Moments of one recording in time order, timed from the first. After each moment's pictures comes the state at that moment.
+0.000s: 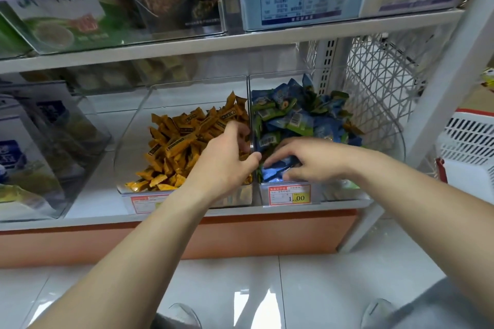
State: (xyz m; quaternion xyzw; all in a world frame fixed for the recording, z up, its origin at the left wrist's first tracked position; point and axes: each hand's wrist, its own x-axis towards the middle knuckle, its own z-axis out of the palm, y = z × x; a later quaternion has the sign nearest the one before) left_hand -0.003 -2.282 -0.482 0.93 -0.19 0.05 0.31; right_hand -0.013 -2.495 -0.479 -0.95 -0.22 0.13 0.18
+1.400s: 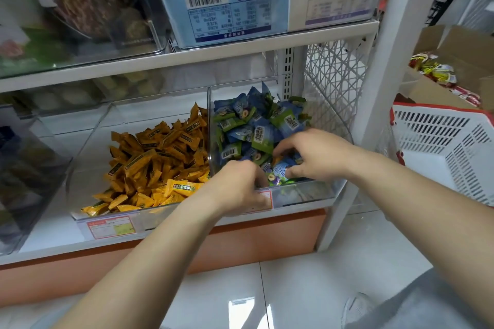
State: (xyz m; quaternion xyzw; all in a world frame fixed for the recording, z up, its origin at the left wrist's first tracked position) left_hand -0.023 -2.357 -0.473 0.93 -0.32 -0.15 0.11; right_hand -0.038 -2.560 -0.472 -0.99 -0.11 0.03 0.10
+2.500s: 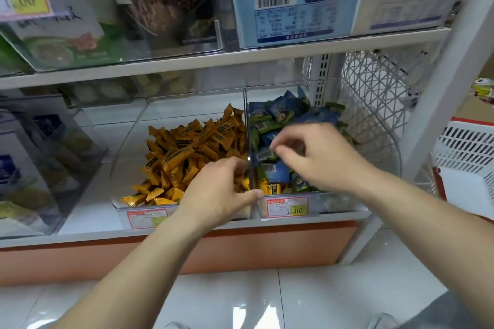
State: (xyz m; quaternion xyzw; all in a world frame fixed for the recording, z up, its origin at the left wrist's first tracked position) left_hand -0.014 -2.270 -0.491 0.95 -0.22 0.02 0.20; right_hand -0.038 -2.488 -0.452 -0.94 -0.13 -0.15 0.29
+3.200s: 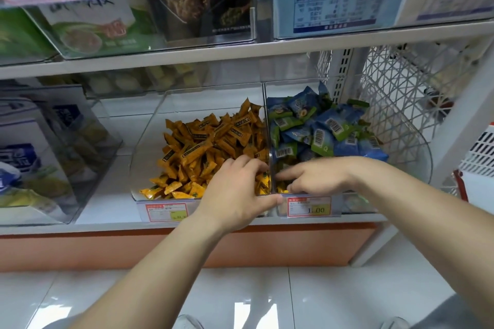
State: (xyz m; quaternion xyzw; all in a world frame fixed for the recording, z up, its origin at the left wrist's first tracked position) left_hand -0.011 -2.262 -0.509 0.95 -0.26 0.04 0.17; right_hand -0.005 -2.458 -0.472 -0.93 -0.15 0.30 0.15
